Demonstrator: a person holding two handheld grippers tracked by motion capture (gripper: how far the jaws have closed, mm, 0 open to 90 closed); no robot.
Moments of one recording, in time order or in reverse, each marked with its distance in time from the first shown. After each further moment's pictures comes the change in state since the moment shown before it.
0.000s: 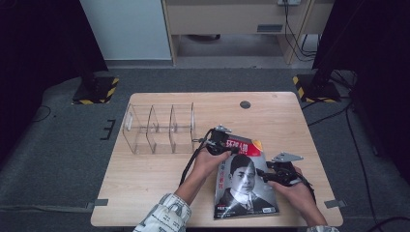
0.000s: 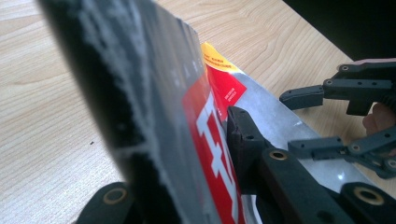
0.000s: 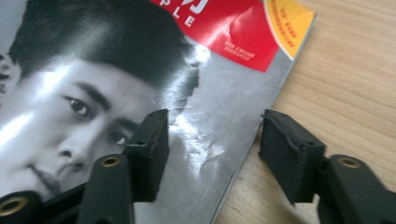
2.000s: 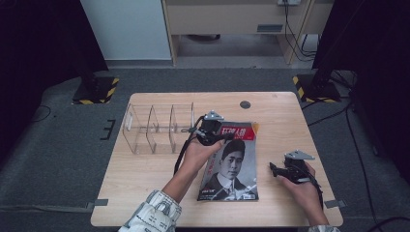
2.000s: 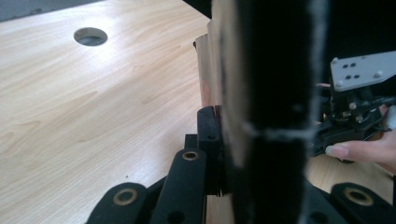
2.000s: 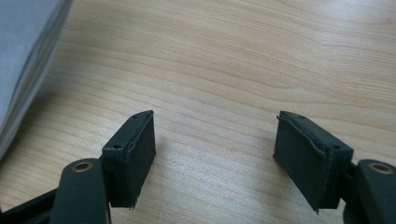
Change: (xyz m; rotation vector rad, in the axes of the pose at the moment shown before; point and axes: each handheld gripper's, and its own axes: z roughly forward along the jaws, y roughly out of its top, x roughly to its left) left arm -0.017 0.036 -0.073 -0.138 0.029 0.080; right arm -0.031 -0.010 -0.008 -0.023 -0.257 0.098
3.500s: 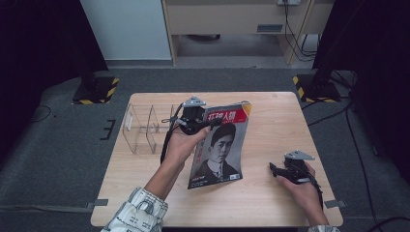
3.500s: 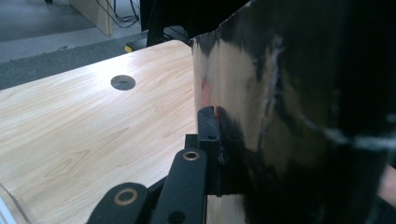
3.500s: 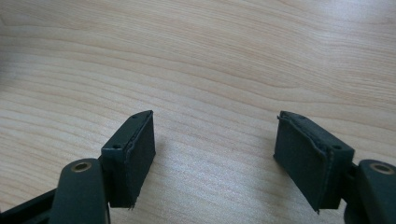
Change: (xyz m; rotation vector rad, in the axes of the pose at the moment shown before) left arm 0.005 0.029 -0.065 -0.122 0.024 0.004; right arm 0.000 0.000 0.000 0.002 0.004 -0.006
